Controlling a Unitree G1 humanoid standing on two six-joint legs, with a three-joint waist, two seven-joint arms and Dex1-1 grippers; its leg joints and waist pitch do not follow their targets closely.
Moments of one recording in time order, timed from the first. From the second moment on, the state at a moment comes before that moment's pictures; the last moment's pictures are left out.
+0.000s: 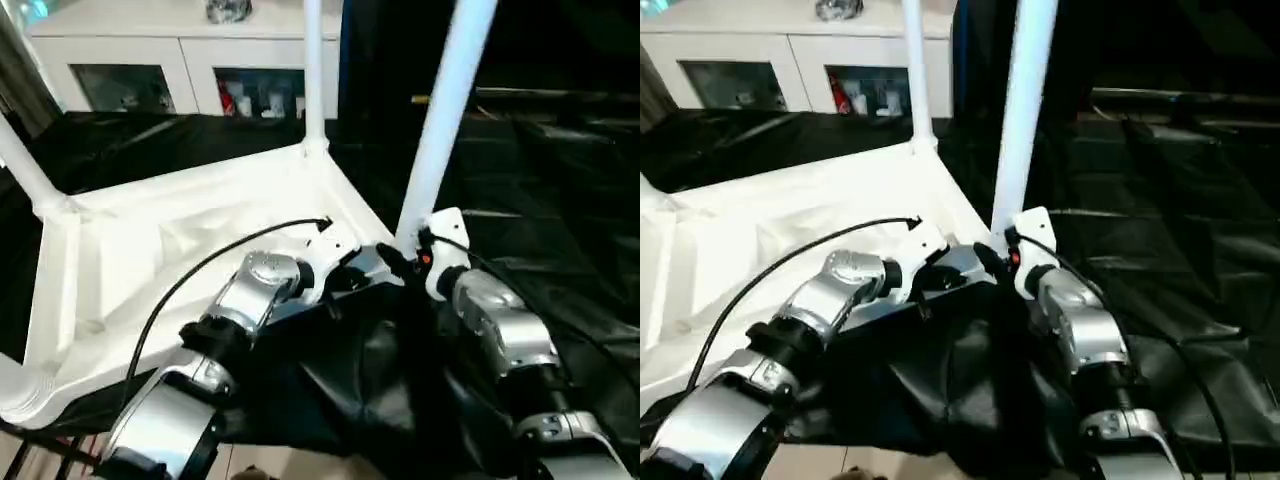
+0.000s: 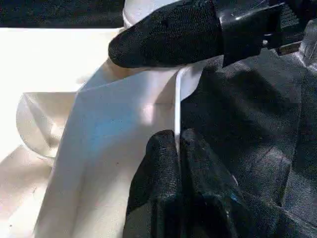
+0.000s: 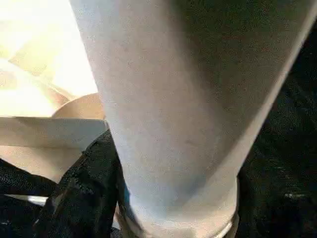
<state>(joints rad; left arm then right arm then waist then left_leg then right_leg) -0.74 0.08 -0.27 0.80 0.07 0.19 -0.83 -0.48 -0.17 0.01 0.49 0.08 0.27 0.46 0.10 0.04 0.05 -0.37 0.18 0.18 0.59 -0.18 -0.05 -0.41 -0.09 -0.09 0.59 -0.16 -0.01</state>
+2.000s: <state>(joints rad) -0.76 0.08 -0.27 0.84 0.06 0.16 -0.87 -0.47 -0.20 0.03 0.50 0.07 0.26 0.52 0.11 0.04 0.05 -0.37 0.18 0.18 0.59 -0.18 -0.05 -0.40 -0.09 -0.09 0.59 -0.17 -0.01</state>
